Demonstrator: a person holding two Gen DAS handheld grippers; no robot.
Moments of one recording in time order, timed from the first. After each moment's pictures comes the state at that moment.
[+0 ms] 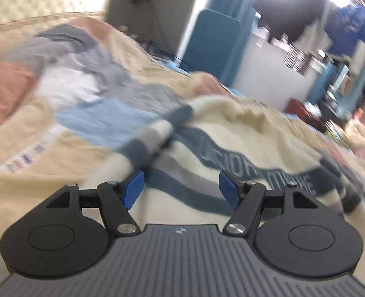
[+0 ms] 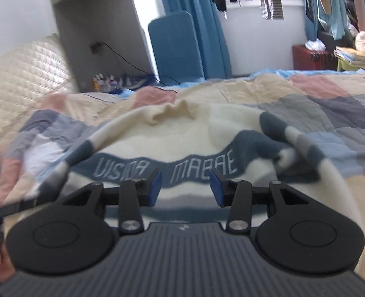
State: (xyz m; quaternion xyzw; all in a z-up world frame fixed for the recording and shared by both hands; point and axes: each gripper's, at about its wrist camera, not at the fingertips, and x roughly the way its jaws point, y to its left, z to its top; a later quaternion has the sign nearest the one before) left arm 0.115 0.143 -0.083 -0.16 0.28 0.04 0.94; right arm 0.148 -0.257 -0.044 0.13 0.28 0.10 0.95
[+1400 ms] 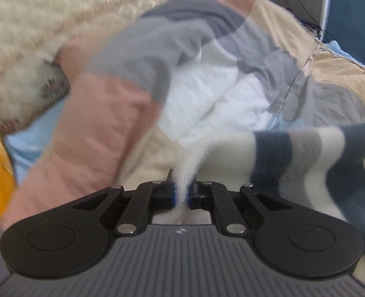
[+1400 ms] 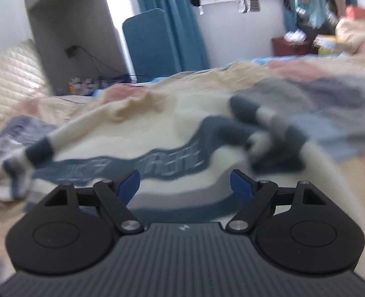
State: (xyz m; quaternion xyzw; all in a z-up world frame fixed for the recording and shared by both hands) left arm 0.276 0.303 -0.125 -0.08 0.41 0.34 0.84; right arm 0.201 -0.288 -0.100 0.12 0.29 0.03 0.95
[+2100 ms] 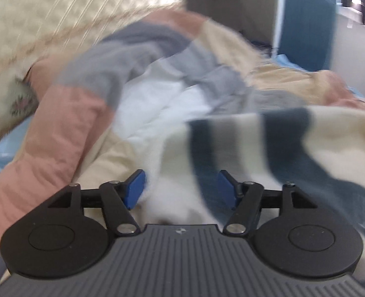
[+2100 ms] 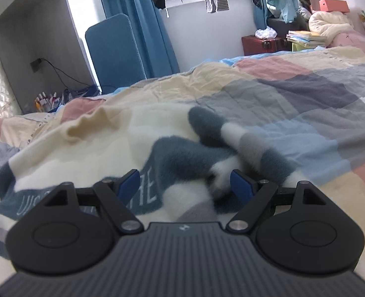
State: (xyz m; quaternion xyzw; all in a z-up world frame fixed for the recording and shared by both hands) left arm 0.235 0.239 -0.120 -0.06 0.33 0.23 0.91; right arm 0.243 -0.315 -0.112 0.15 0.28 -0.04 0.95
